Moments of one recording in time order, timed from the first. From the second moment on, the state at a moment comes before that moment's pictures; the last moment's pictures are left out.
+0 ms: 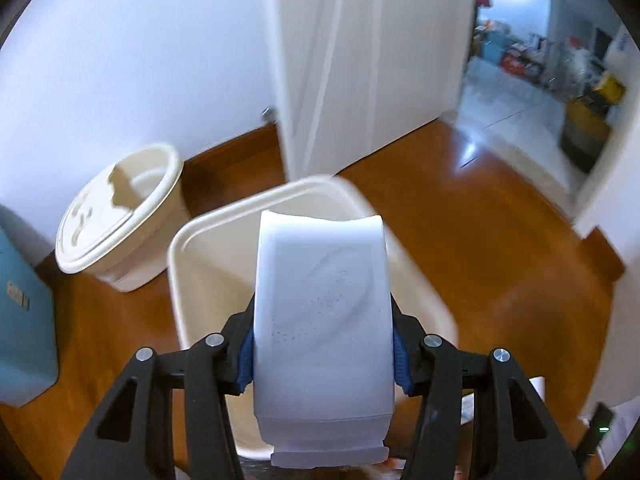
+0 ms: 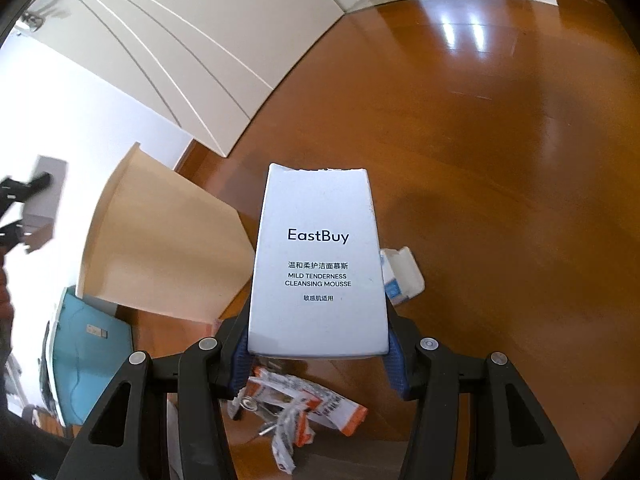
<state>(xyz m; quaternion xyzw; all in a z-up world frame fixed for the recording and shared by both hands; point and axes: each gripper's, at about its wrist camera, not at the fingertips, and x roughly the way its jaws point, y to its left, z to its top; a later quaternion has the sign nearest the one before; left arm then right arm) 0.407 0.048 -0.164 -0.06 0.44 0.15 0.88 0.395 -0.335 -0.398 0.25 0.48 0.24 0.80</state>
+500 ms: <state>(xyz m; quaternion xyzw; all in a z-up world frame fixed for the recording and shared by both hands) 0.403 0.067 -0.209 -0.03 0.47 0.20 0.86 0.404 -0.309 -0.379 0.21 0.48 0.25 0.81</state>
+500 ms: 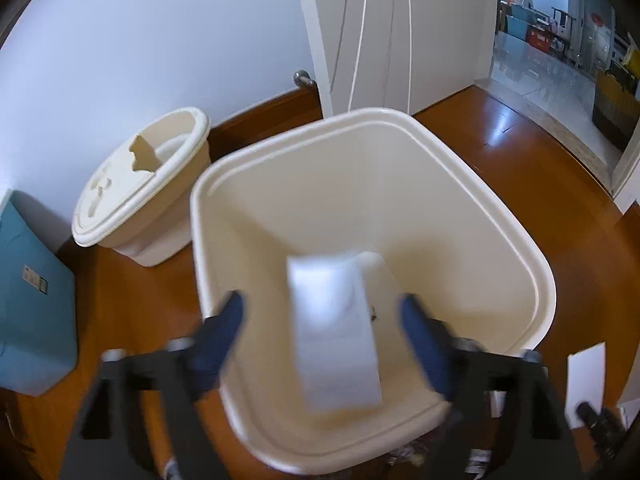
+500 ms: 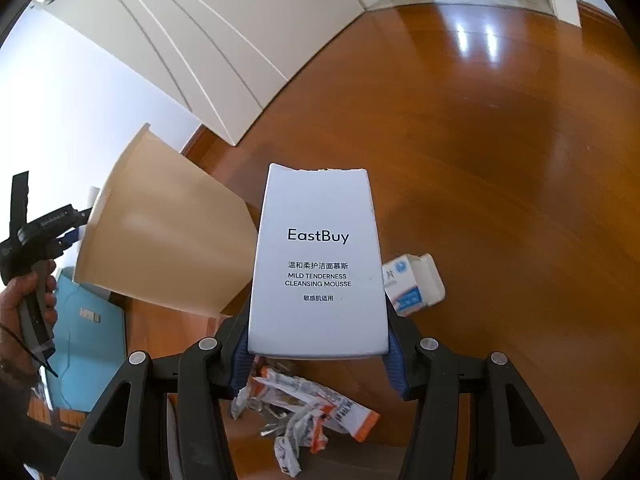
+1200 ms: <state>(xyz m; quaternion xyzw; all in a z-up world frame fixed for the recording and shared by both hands) 0.321 0.115 -0.201 0.01 0.51 0.28 0.81 0.476 -0.125 -0.199 0.11 0.35 0.44 0.82</state>
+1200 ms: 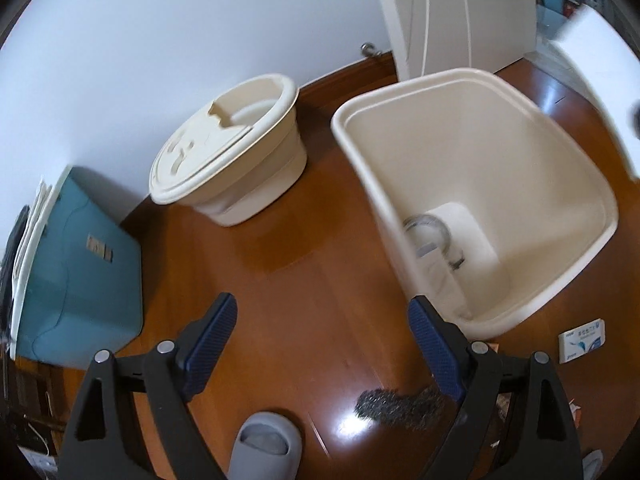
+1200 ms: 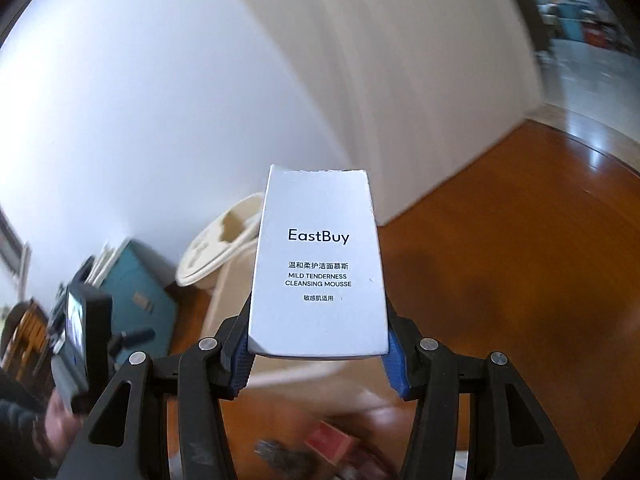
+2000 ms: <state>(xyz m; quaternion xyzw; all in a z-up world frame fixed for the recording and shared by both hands) 0.266 0.115 -0.250 -0.05 0.54 0.31 0.78 0.487 -0.005 -0.231 0.01 0.44 0.45 0.78</state>
